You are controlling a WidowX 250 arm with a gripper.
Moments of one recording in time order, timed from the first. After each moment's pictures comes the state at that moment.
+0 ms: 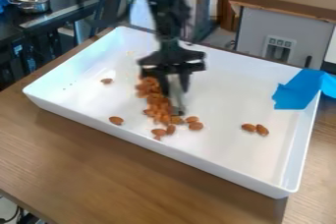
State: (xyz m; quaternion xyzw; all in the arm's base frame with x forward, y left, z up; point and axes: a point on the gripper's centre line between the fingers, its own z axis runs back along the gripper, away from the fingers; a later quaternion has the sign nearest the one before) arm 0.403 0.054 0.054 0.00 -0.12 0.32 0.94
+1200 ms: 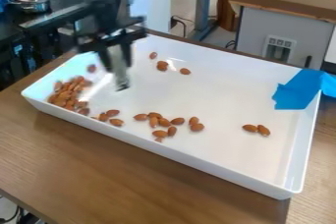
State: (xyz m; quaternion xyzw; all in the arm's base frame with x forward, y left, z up) arm 0.371 0.076 0.115 -0.08 -0.09 0.36 0.92
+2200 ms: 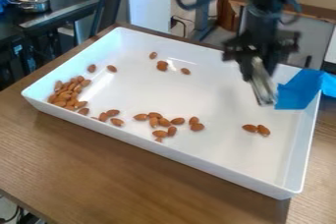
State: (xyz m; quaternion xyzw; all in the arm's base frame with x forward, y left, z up) arm 0.442 -0.109 0.109 -0.05 -0.14 0.29 0.95
